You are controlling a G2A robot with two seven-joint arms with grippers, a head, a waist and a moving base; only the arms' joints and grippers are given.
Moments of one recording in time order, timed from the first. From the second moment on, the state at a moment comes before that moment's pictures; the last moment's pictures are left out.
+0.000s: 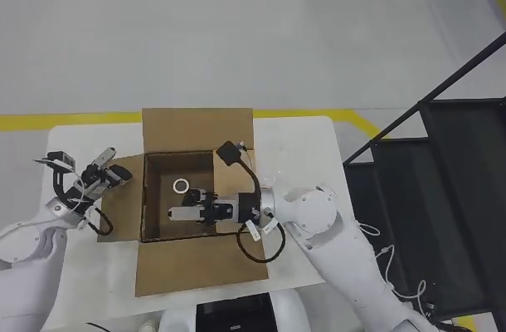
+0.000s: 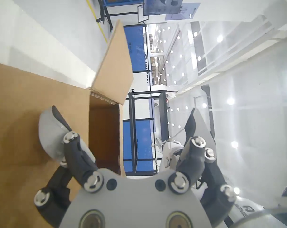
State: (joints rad) left arm 1.37 -1.00 -1.55 -1.42 -0.42 -0.29 -0.76; right arm -1.29 -1.39 1.11 -1.91 -0.01 -0.09 0.95
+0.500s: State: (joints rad) left arm 1.28 -1.02 -1.47 -1.34 -0.40 -0.27 -0.73; right arm -1.40 -1.35 1.20 -1.95 0.01 -0.12 0.94
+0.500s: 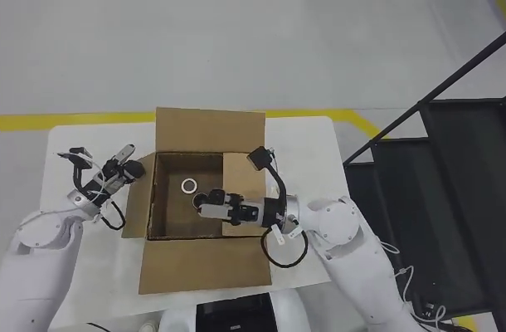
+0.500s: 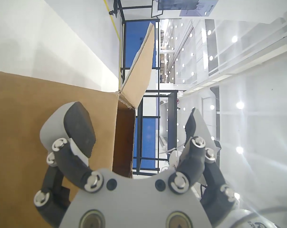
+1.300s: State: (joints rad) left arm 1.21 -0.99 -1.41 -1.84 -0.29 -0.14 -1.08; right arm -1.57 -1.30 1.36 -2.00 0.03 -0.08 0.79
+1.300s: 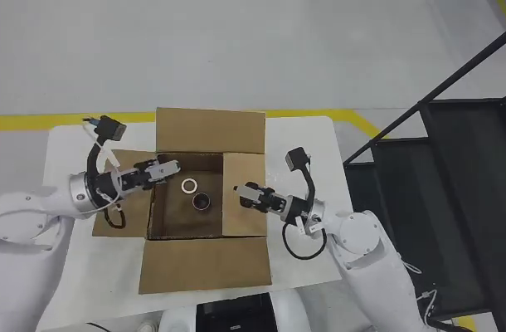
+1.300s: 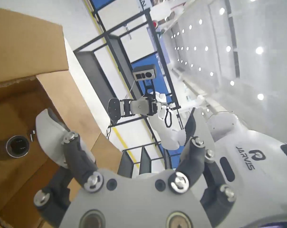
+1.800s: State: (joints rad) left arm 0.84 -1.10 -0.89 -1.47 -0.14 -0.12 -0.94; right arm -1.67 -1.28 1.40 -2.02 0.07 -0.11 0.74
